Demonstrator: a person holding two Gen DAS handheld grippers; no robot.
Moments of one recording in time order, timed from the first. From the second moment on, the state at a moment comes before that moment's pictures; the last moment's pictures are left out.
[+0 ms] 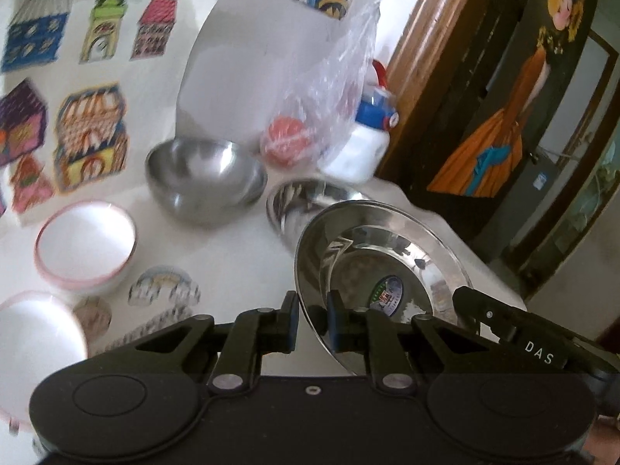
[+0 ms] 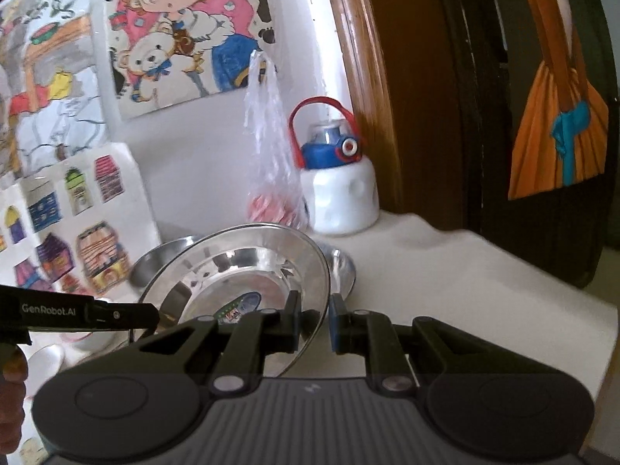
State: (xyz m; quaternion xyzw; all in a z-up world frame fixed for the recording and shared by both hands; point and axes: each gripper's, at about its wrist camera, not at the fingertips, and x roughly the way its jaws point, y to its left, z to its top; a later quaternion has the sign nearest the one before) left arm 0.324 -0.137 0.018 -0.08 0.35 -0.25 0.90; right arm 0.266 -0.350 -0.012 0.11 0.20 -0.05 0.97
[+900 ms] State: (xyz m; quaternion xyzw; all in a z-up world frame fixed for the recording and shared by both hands) left arm 0.427 -0.188 -0.008 -0.08 0.36 -0.20 0.91; right arm 0.364 -0.375 -0.047 0.04 0.24 -0.07 0.97
